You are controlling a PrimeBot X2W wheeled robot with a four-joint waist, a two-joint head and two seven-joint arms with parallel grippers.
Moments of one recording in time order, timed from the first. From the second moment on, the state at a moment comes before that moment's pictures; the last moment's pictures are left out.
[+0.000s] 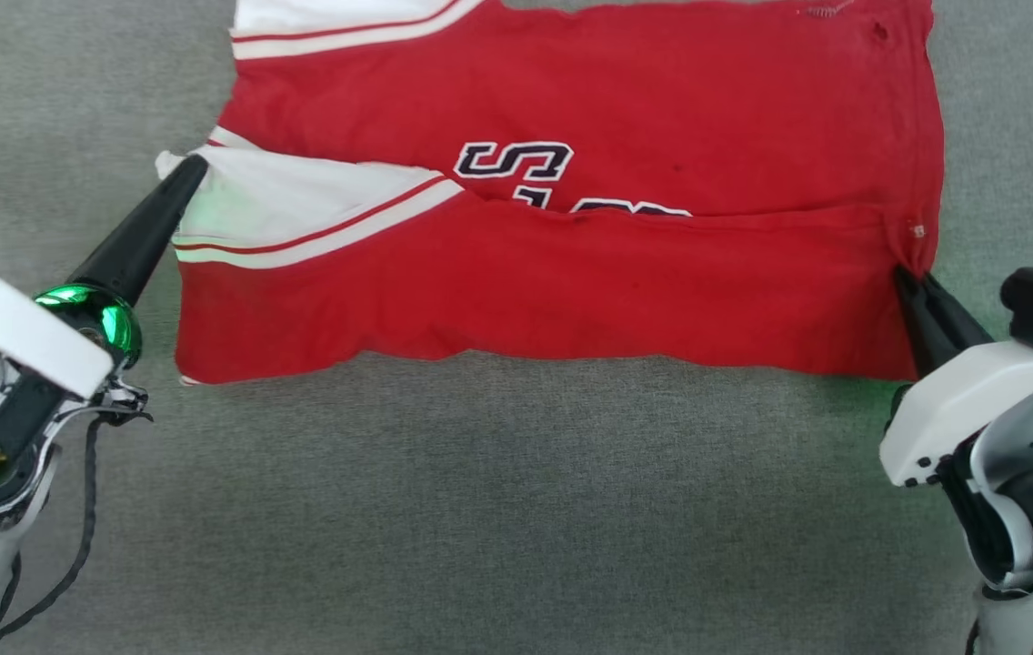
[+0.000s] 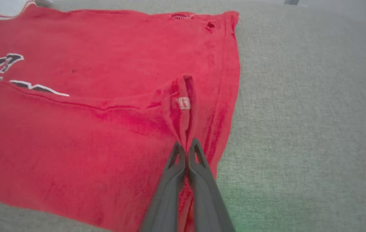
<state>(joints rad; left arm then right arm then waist) -0.51 0.72 -0.39 0.03 -1.59 -0.13 0.11 -0.24 -0.08 -0.10 -0.15 0.13 0.13 0.45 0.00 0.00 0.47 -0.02</state>
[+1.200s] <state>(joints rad) -0.73 1.08 -0.97 0.07 -1.37 -0.13 0.25 -0.23 -0.05 -0.09 -0.15 0.08 0.13 0.40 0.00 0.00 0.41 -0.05</state>
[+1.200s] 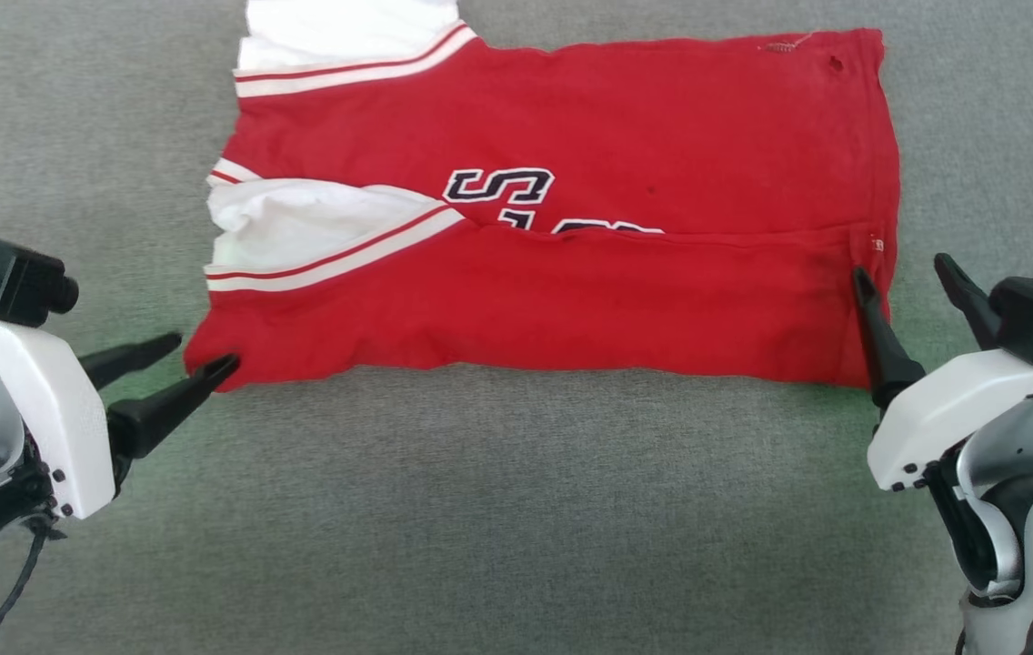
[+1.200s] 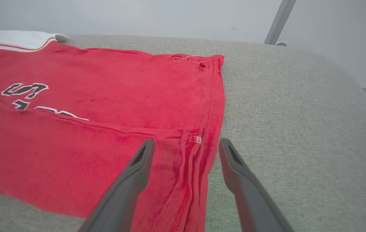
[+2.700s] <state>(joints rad) -0.68 1.12 -1.20 -0.04 -1.50 -0.13 0.08 -0.18 -0.25 0.00 -0.24 0.17 0.13 0.98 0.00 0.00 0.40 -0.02</state>
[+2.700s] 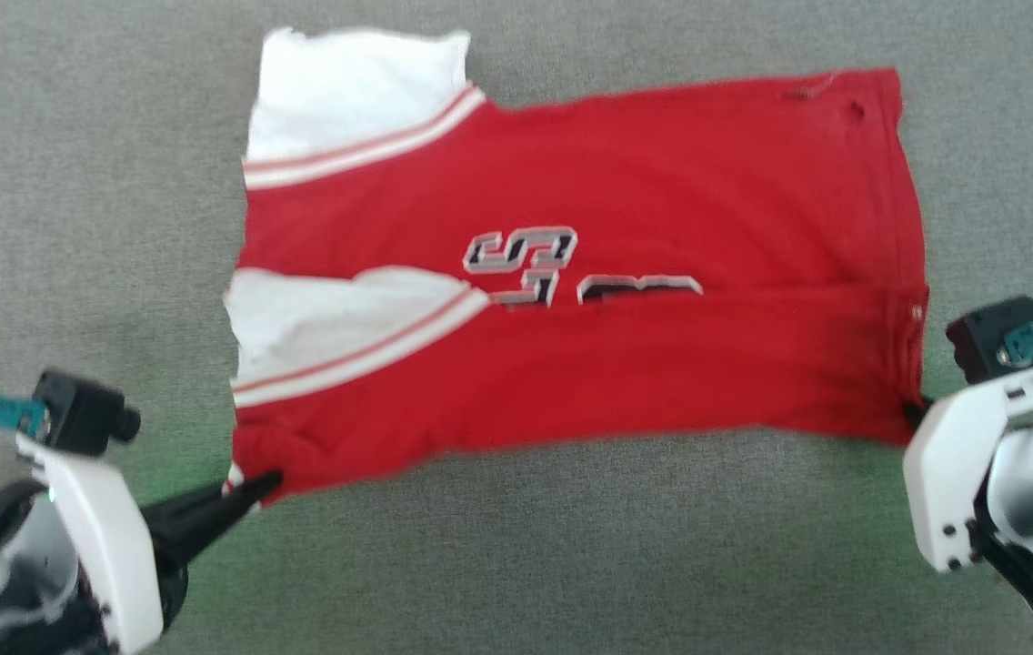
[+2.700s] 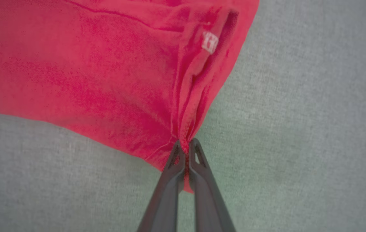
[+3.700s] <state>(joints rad) -0.72 1.15 -0.98 -0.02 -1.54 -0.13 -0.25 -0.18 -0.15 0.01 -0.34 0.13 0.13 0.35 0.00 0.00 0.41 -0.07</state>
